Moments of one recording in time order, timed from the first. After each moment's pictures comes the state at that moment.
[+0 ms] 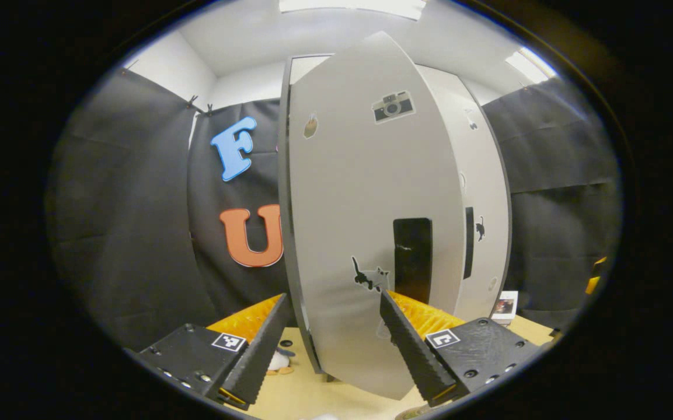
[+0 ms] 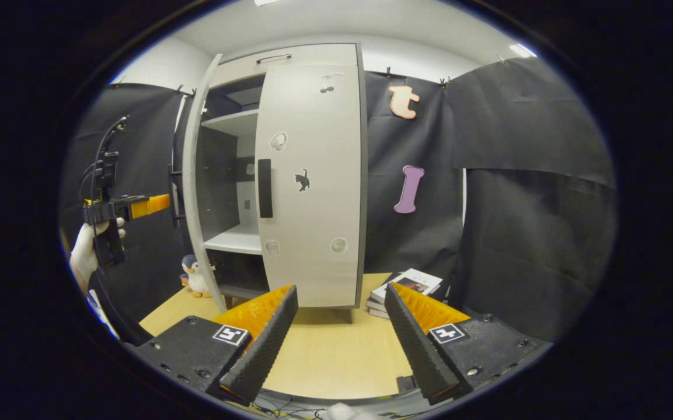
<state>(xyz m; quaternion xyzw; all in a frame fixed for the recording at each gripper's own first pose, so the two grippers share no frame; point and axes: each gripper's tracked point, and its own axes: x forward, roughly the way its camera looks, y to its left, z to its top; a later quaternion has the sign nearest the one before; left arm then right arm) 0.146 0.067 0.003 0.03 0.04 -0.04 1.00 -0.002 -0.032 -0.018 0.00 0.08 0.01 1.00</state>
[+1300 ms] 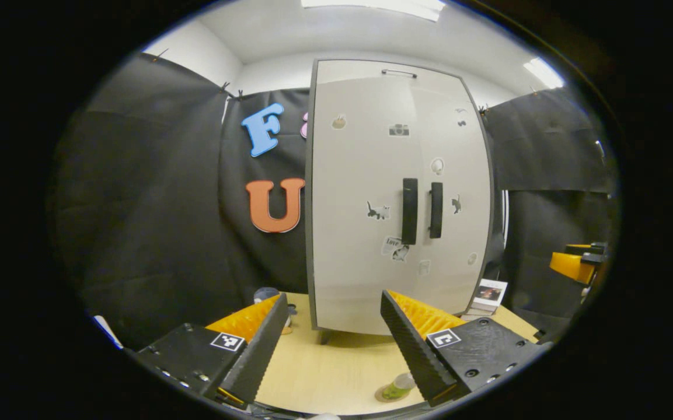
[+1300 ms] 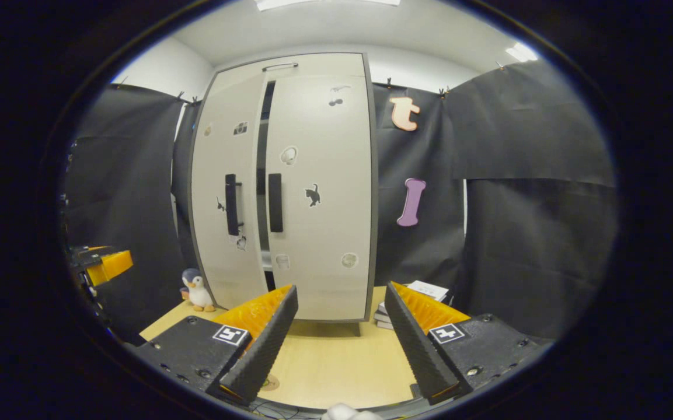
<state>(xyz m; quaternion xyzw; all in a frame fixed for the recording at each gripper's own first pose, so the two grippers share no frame) 0.010 0.070 -0.045 -0.01 0.08 0.02 1.00 0.011 0.001 -0.005 0.01 0.04 0.00 1.00</state>
